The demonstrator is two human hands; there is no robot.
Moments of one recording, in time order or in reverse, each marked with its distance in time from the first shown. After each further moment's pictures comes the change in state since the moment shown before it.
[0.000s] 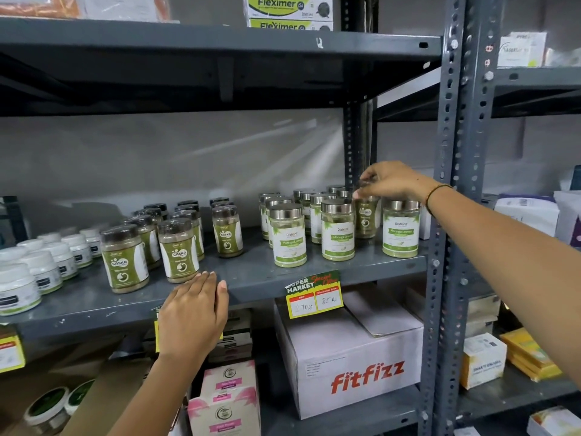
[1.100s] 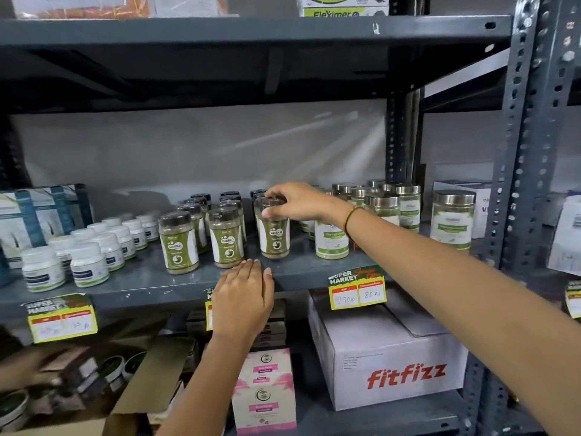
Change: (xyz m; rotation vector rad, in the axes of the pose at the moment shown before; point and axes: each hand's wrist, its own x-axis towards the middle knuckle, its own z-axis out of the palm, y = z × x) left_hand 0.001 -0.001 0.004 -0.041 0.004 -0.020; right_hand -0.022 -0.199 0.091 0.210 -0.200 -0.456
